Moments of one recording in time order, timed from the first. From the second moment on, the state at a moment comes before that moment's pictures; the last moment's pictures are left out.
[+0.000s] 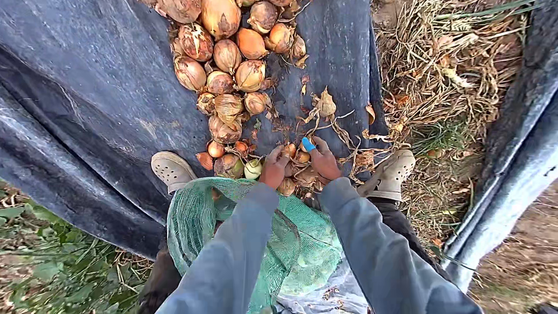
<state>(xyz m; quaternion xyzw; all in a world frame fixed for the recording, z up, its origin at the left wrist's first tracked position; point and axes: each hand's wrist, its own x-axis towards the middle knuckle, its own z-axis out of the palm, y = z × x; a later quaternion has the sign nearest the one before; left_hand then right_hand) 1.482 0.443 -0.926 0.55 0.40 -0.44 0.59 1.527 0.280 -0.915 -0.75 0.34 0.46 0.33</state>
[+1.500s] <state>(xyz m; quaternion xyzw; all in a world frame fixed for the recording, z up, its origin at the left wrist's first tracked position) 1.419 0.586 -0.870 0.82 0.31 -0.30 0.37 1.431 0.405 -0.792 -0.69 0.03 0.60 0.41</state>
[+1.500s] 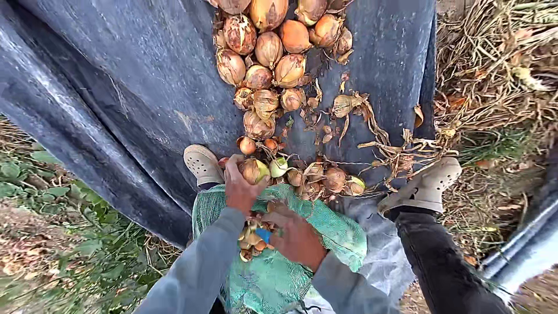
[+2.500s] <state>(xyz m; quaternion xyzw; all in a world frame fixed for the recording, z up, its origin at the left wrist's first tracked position) 1.391 0.619 -0.741 0.67 0.15 -0.65 0.33 1.413 0.360 -0.772 -0.82 0.12 0.52 0.22</state>
